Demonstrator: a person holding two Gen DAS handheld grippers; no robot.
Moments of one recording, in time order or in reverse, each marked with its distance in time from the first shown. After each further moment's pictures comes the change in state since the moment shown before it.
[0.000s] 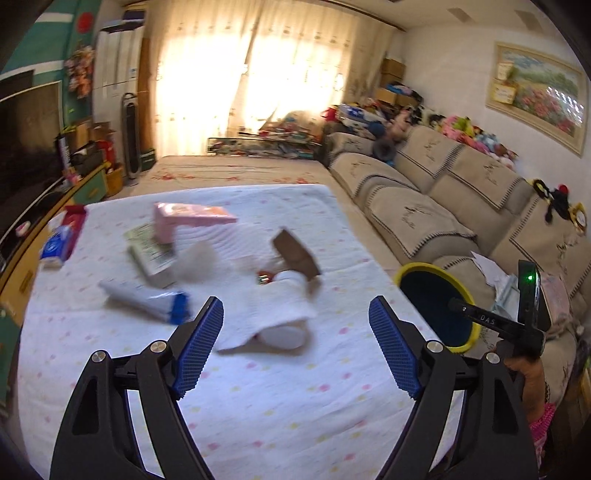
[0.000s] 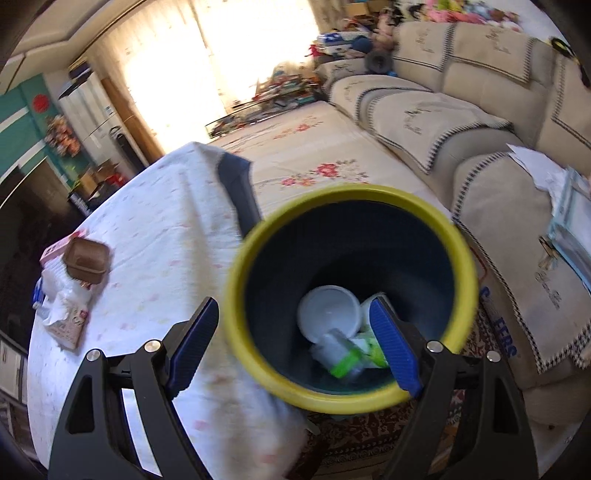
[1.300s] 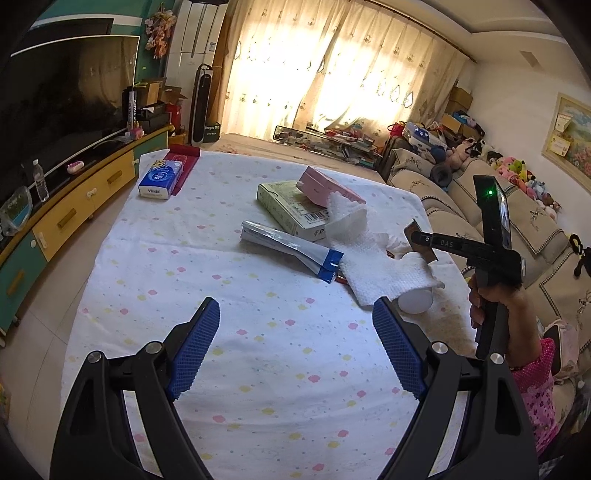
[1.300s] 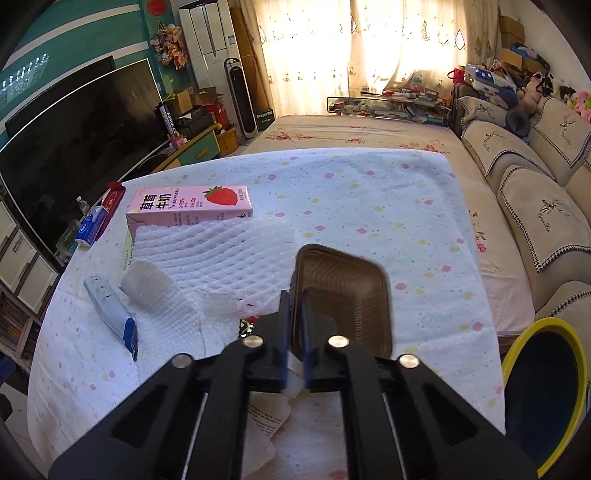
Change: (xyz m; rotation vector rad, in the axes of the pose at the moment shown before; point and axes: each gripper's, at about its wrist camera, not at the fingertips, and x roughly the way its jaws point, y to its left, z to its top) left arm -0.050 0.134 -0.058 -0.212 0.003 0.131; right arm 0.081 0.264 0.032 -0.413 0.079 0.189
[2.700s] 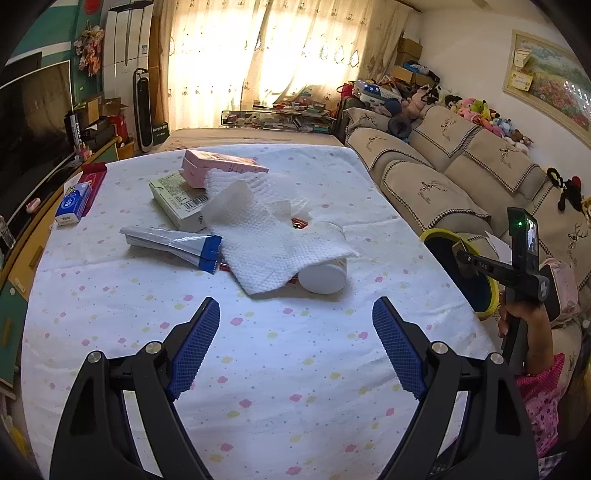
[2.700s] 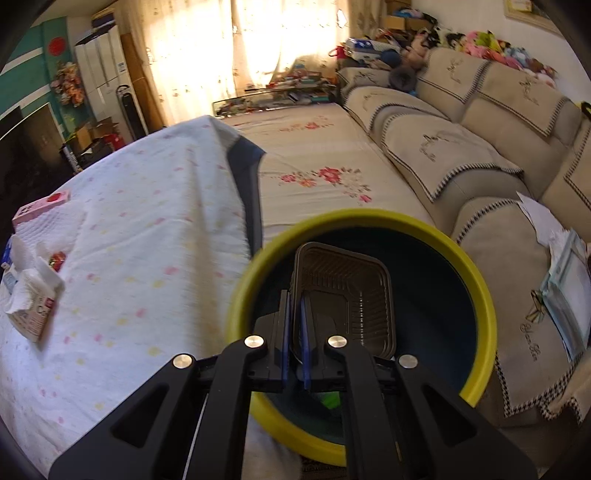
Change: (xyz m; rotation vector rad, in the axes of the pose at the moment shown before) left arm 0.045 -0.117 -0.008 0.213 0.103 -0.089; right arm -0.078 -0.205 -0.112 0.267 -0.013 -0.303
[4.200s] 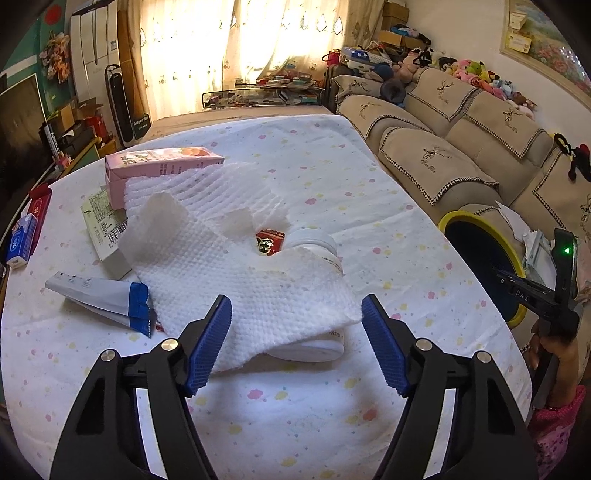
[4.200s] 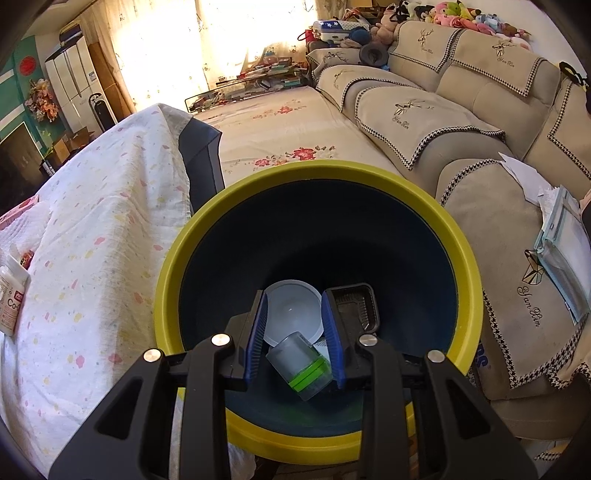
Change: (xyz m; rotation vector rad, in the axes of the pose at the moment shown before) left arm 0.113 -0.023 0.050 0.093 0.110 0.003; right arm 0.019 -0.040 -0.029 0.093 0.046 -0.030
